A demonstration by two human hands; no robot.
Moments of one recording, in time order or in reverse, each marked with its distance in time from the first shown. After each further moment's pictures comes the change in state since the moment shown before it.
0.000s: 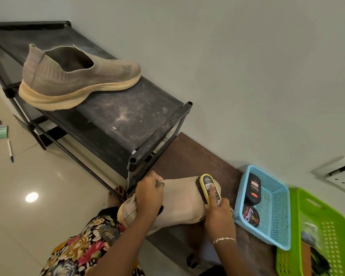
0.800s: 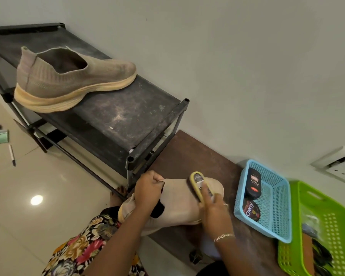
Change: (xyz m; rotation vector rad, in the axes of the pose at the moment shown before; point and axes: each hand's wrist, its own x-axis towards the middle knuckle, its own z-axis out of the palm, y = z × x) left_hand 0.010 -0.004 -0.003 -0.039 -0.157 -0.134; right_hand -0.005 0.001 0.001 0.146 0.062 -0.167
